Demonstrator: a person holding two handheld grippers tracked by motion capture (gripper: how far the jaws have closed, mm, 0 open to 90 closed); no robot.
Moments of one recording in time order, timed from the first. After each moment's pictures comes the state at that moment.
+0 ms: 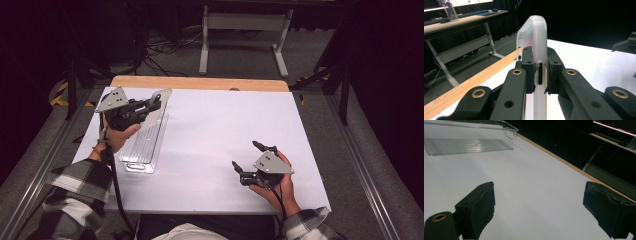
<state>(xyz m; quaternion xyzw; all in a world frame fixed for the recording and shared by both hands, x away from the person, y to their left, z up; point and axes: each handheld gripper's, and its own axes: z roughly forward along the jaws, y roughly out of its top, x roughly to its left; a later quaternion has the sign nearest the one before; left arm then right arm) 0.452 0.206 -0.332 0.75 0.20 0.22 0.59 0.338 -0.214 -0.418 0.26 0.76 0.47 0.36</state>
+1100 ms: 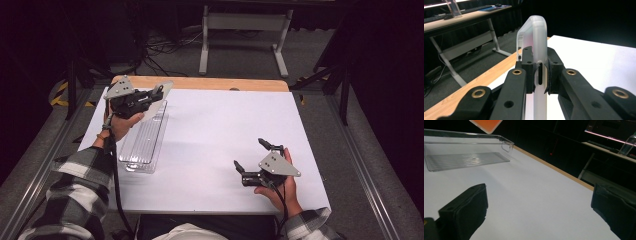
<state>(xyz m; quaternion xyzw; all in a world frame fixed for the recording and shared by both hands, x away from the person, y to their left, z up) 0.492 0.203 -0.333 0.76 0.21 0.22 0.57 0.332 -0.217 -0.410 0.27 0.74 0.49 0.38</state>
